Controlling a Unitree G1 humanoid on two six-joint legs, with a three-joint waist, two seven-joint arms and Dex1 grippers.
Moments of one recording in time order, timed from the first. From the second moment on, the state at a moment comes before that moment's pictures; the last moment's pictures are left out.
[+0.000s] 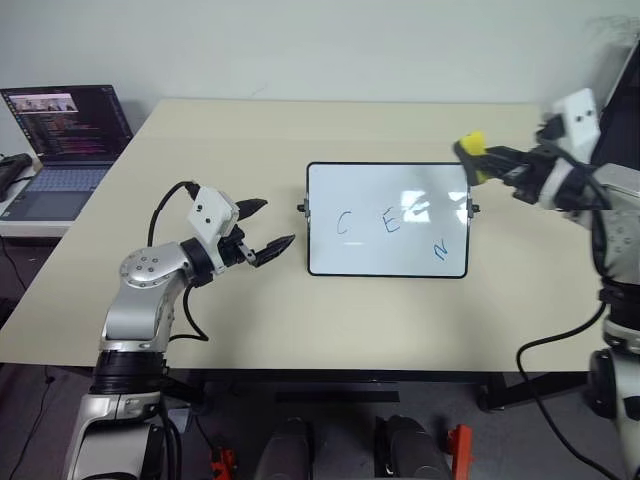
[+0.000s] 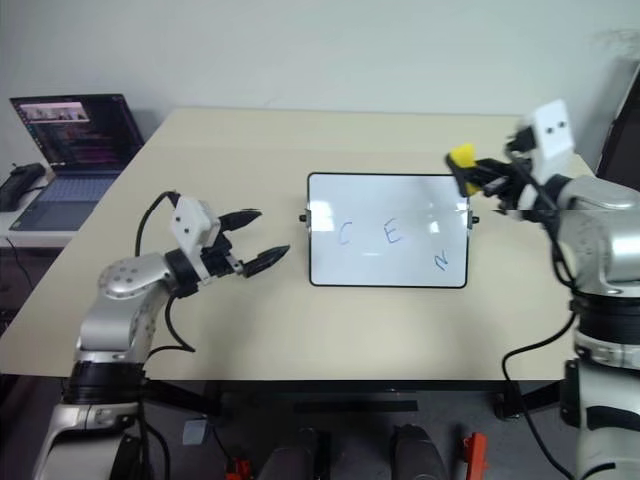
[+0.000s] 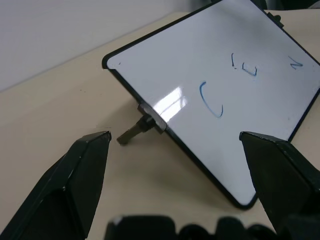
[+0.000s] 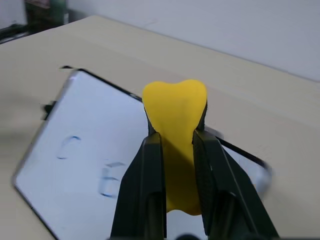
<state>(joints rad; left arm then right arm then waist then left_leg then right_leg) -0.42 0.58 0.10 0.07 -0.26 0.19 -0.89 -0.82 -0.65 -0.10 -0.10 0.42 0.93 0.66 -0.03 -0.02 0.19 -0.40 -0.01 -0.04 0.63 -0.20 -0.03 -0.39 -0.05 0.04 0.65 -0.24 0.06</state>
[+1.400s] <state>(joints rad) -0.42 0.59 0.00 0.01 -0.23 0.19 -0.91 -1.03 -0.30 0.51 0.28 -0.22 0.59 0.65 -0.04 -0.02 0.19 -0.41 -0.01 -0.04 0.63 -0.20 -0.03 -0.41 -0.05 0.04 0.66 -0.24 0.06</state>
